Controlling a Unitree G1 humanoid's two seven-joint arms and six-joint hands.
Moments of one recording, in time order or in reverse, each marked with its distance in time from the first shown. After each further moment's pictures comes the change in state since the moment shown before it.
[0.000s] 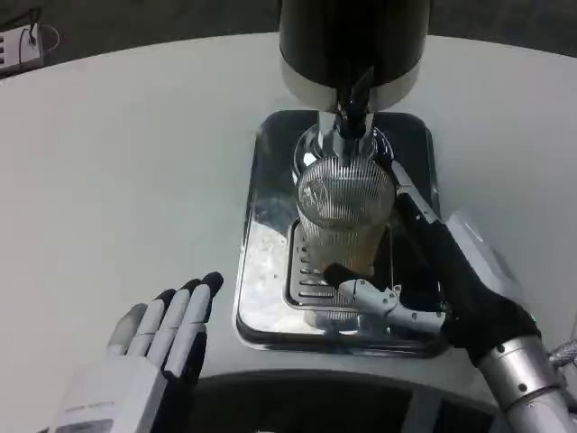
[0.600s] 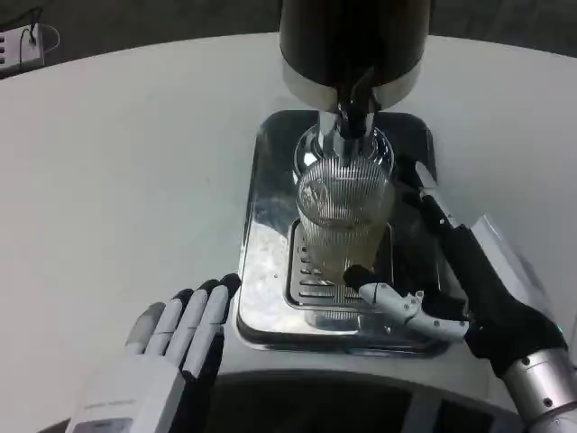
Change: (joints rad) left arm -0.029 0.005 -0.036 0.029 0.029 -0.004 0.010; right arm 0.082 -0.009 -0.038 -0.101 -0.006 0.010 0.010
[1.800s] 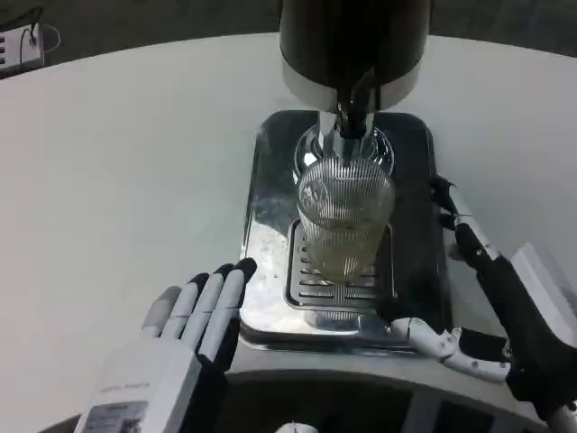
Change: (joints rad) left arm -0.043 -0.012 -0.034 -0.017 0.010 0.022 -0.028; right arm 0.183 -0.037 -0.047 -0.183 -0.036 -0.011 0.013
